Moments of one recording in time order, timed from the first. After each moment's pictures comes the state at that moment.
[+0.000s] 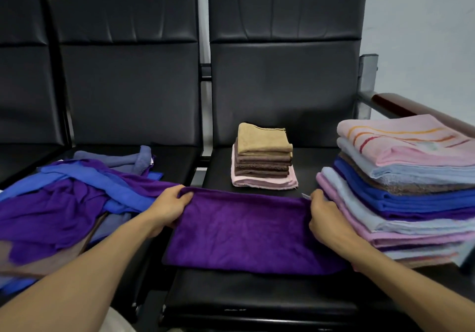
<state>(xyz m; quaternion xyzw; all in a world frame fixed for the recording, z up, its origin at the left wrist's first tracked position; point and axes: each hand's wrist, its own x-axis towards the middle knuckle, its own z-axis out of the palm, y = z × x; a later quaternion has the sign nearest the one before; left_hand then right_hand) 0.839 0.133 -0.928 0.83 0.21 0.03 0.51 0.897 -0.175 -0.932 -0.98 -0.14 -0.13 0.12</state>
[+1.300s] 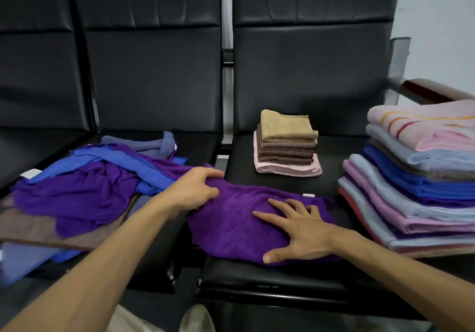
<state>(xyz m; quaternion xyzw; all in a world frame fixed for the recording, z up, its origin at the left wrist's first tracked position) 0.793 0.124 -0.877 0.91 0.11 -0.02 0.40 0.855 -0.116 -0.942 -0.90 -0.40 0.19 0.00</state>
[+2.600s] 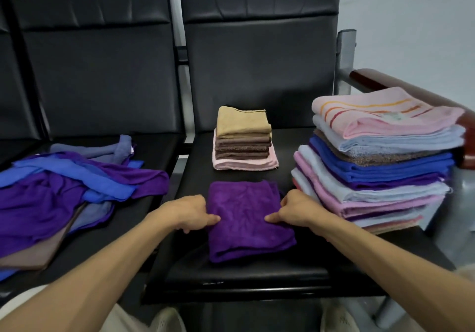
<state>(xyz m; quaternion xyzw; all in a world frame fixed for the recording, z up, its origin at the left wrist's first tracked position) 0.830 0.041 -0.905 0.95 0.11 -0.26 0.10 0.887 -0.176 -0.933 -0.95 -0.06 0.18 0.24</state>
